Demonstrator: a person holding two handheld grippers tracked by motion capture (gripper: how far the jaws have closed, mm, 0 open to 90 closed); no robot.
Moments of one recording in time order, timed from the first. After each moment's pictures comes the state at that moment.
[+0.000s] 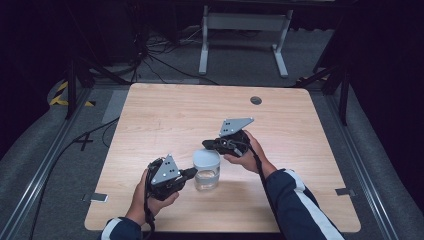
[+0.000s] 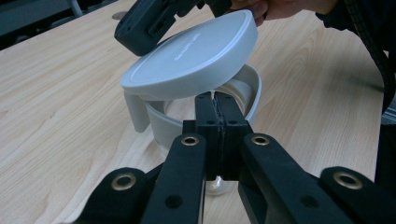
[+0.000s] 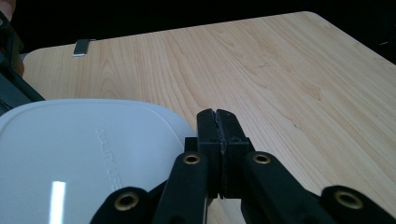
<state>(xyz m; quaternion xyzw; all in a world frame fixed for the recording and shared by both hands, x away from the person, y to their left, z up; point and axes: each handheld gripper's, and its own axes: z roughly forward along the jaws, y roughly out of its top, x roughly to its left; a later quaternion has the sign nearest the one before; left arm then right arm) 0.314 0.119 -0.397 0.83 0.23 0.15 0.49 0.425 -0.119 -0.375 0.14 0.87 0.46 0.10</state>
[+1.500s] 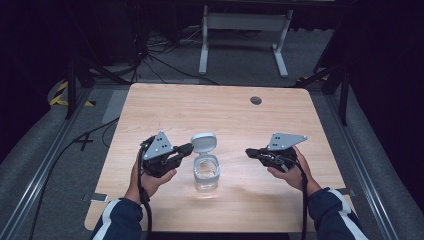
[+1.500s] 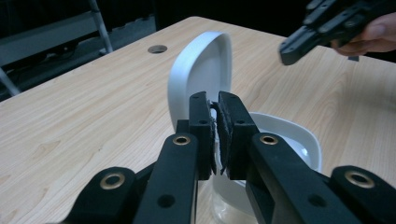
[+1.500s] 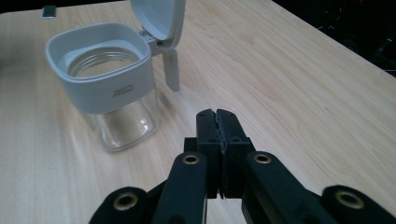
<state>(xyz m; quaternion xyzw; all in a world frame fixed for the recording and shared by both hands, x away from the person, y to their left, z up) 0.354 0.131 -0.366 0.80 0.25 0.18 0.52 0.377 -0.236 -0.377 0.19 0.86 0.45 0.17</state>
